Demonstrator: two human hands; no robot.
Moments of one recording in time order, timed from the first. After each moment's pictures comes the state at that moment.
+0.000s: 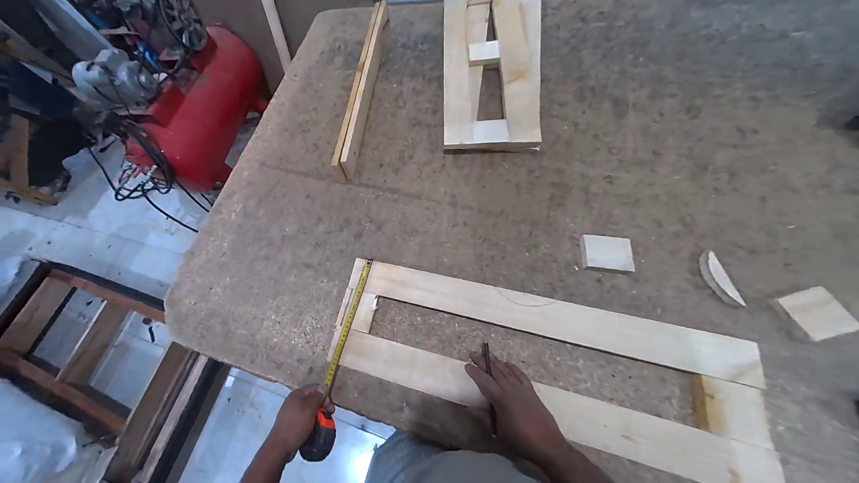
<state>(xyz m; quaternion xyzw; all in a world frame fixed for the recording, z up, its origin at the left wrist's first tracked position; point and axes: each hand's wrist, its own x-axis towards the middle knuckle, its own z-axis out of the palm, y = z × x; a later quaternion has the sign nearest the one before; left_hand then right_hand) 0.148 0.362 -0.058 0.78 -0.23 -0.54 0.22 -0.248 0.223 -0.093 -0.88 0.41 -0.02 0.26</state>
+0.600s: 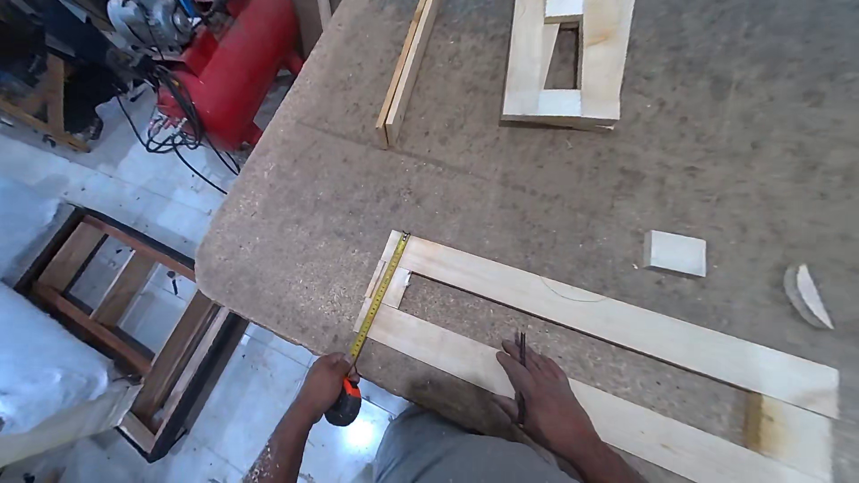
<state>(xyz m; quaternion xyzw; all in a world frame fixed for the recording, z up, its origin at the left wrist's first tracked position) 0.149 0.359 -0.063 0.78 -0.23 -0.55 0.21 -0.251 0.225 -0.109 -0.90 0.39 -0.05 0.20</state>
